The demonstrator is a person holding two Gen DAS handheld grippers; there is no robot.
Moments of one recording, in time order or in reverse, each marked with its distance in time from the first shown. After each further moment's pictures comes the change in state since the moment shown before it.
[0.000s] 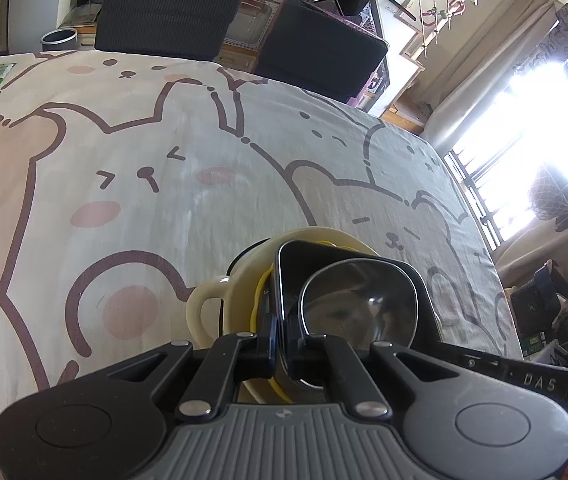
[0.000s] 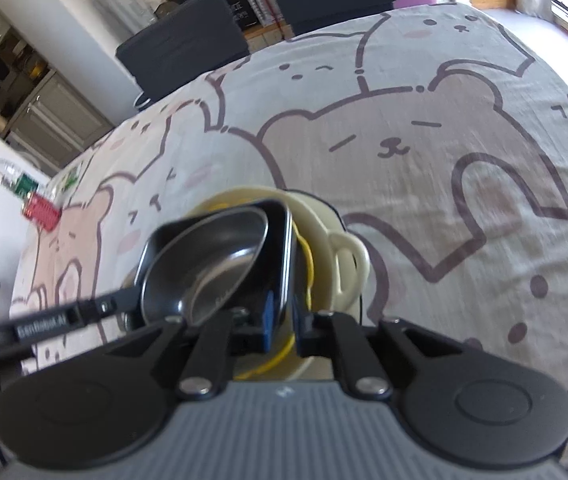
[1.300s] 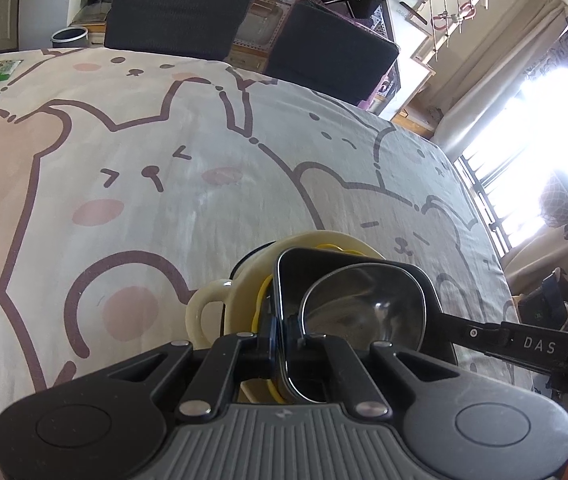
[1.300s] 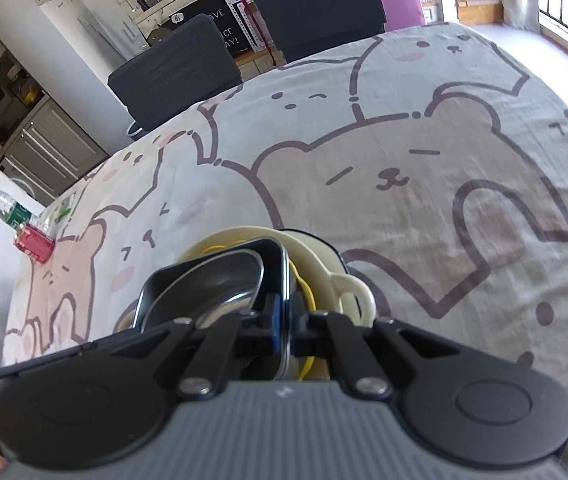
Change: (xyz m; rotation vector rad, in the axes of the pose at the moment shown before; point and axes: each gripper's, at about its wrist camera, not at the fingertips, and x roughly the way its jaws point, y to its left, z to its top) left arm 0.006 -0.002 0.000 -0.026 -0.010 0.028; right arm 0.010 -0.001 0.017 0.044 -0.080 -0.007
